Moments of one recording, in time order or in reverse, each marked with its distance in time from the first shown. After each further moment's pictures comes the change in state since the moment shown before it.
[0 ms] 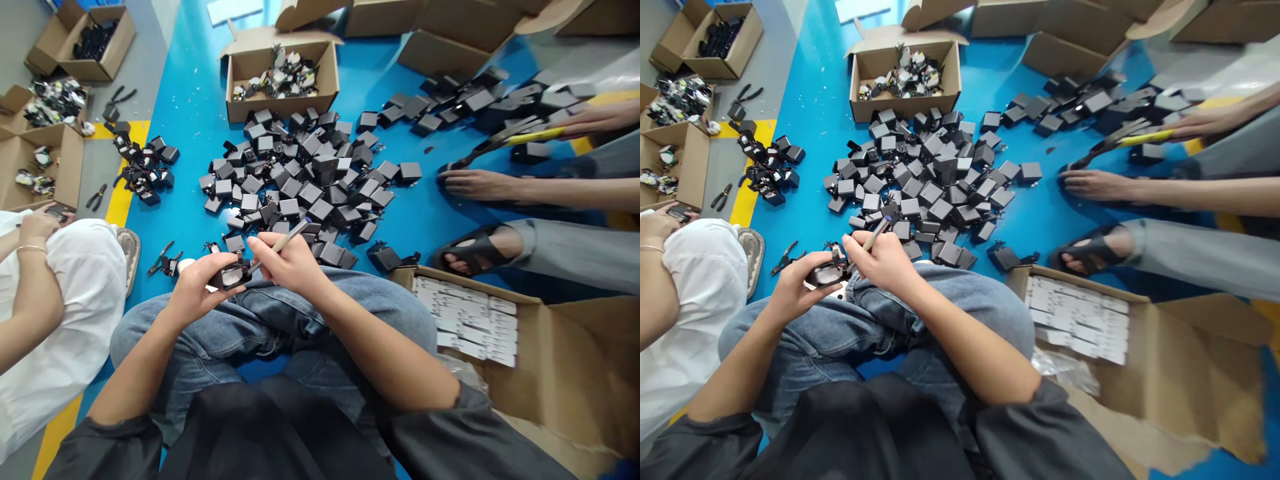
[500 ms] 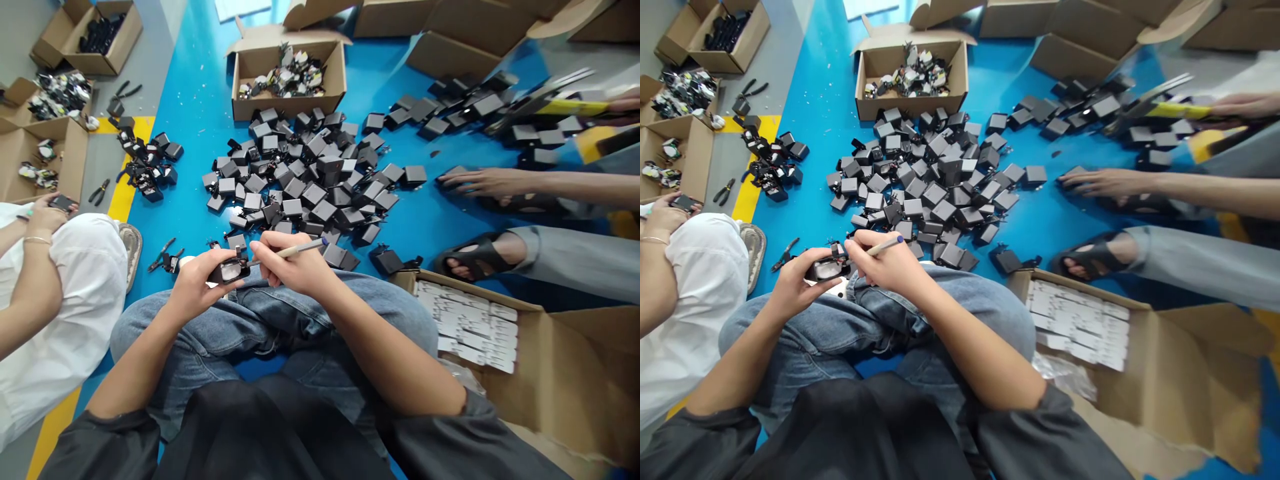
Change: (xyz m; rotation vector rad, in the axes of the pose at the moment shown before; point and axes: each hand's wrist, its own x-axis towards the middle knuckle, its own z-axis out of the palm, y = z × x) left_hand 0.000 0.001 0.001 0.046 0.049 -0.013; right_hand -0.001 -0.006 -0.006 -0.075 -0.105 -0.021
